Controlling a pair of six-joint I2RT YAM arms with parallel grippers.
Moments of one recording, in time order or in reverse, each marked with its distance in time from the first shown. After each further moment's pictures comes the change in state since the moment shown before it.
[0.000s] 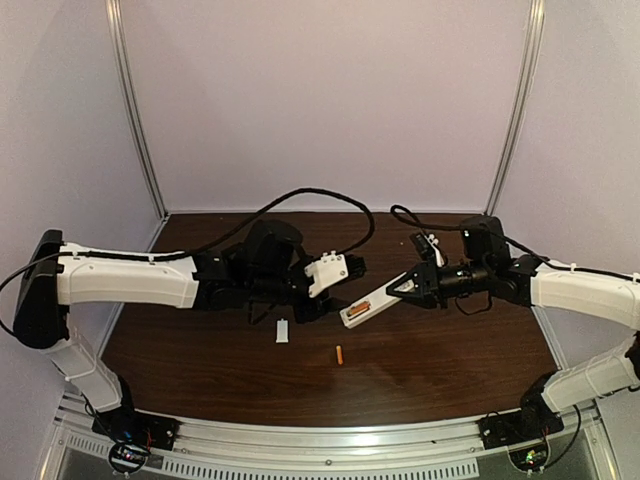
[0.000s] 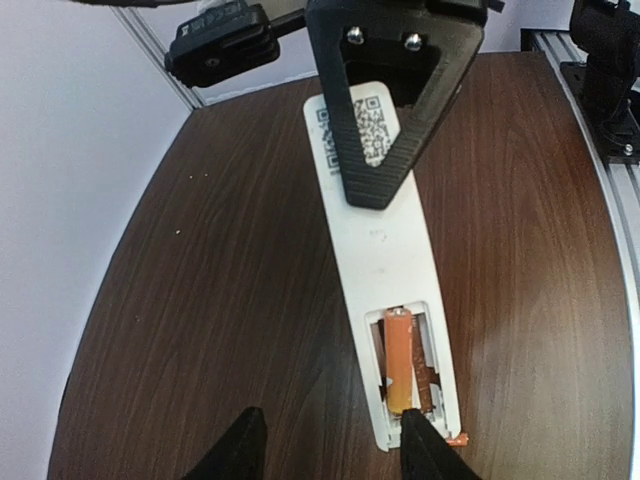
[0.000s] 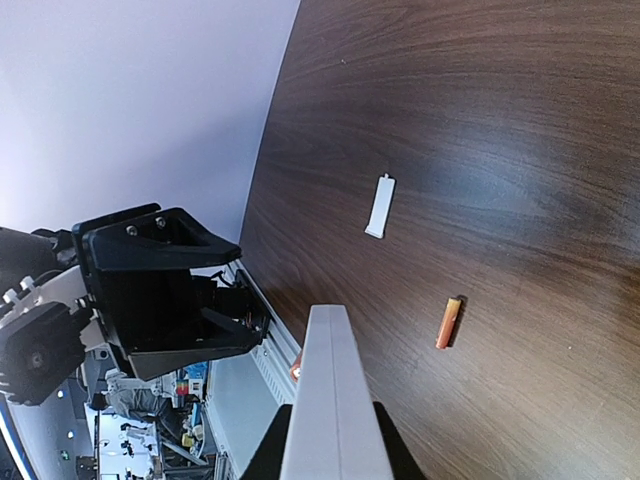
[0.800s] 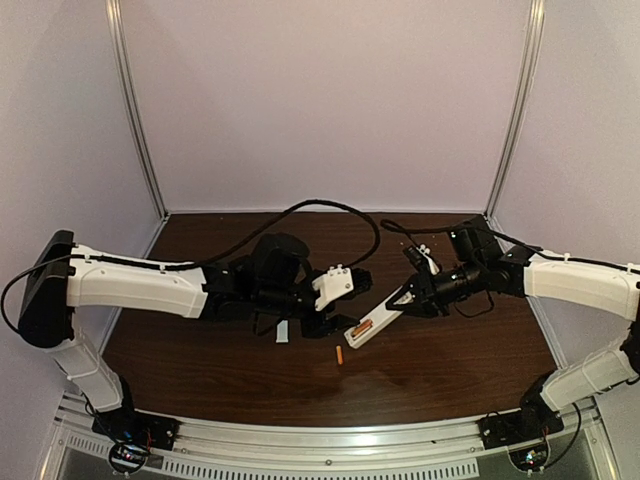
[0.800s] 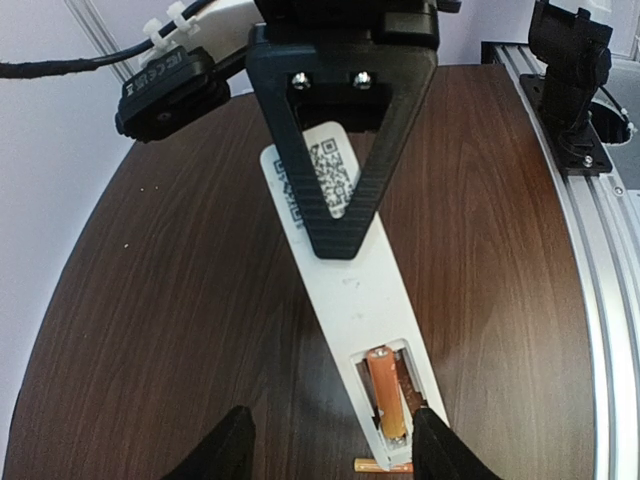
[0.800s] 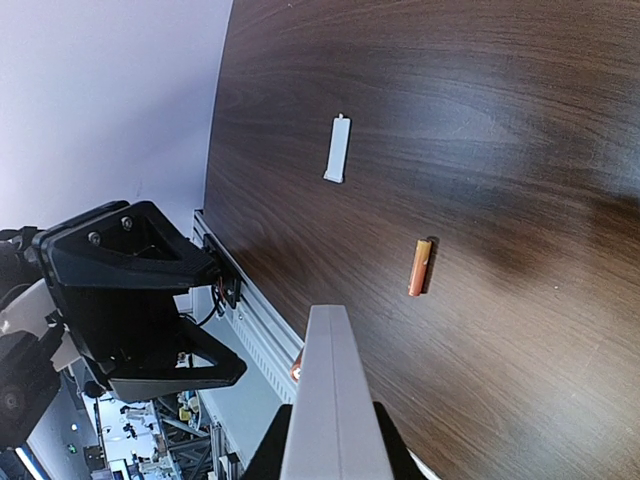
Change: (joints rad) left arm -0.032 0.024 -0.045 0.083 0.094 -0.060; right arm 0.026 0.061 0.088 -0.250 -0.003 -0.071
